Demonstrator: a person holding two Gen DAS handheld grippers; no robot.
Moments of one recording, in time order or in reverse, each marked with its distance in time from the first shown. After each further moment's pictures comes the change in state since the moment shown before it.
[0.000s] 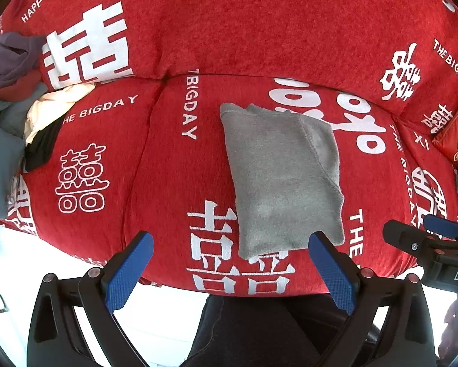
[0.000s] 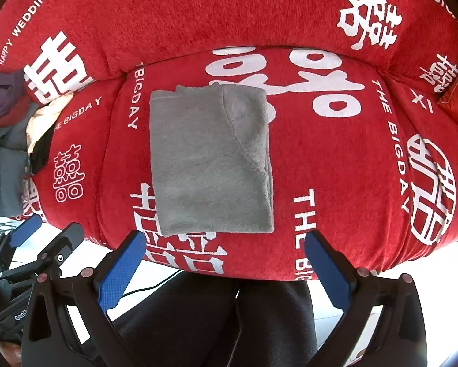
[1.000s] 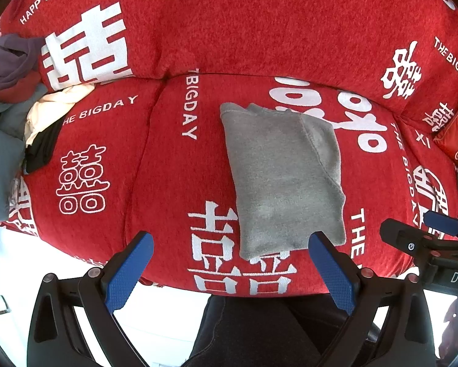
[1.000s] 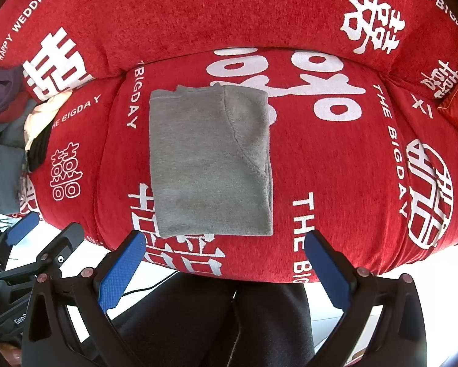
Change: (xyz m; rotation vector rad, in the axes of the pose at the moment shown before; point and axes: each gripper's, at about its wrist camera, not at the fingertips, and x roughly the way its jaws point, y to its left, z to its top) left arm 0.002 0.001 0.002 0.008 0.003 0.002; right arm 0.002 0.006 0.002 -0.011 0.000 -0.017
